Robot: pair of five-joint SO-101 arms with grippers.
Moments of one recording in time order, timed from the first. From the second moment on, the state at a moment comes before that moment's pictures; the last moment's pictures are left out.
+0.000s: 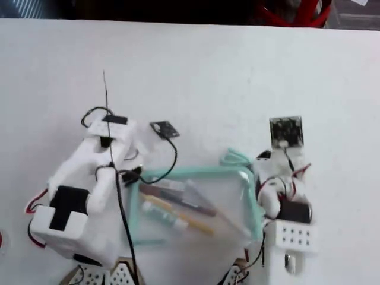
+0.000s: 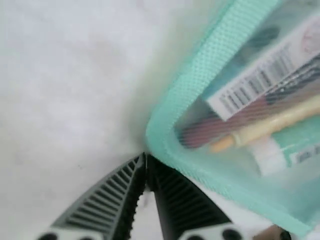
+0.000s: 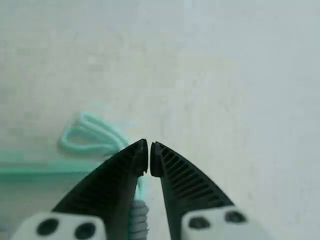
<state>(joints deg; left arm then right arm) 4.3 7.9 31.1 73.1 -41.0 3.3 -60.1 70.3 45.7 14.8</state>
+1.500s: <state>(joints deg) 0.7 -9.7 10.7 80.0 -24.0 1.9 -28.7 40.9 60.8 24.5</state>
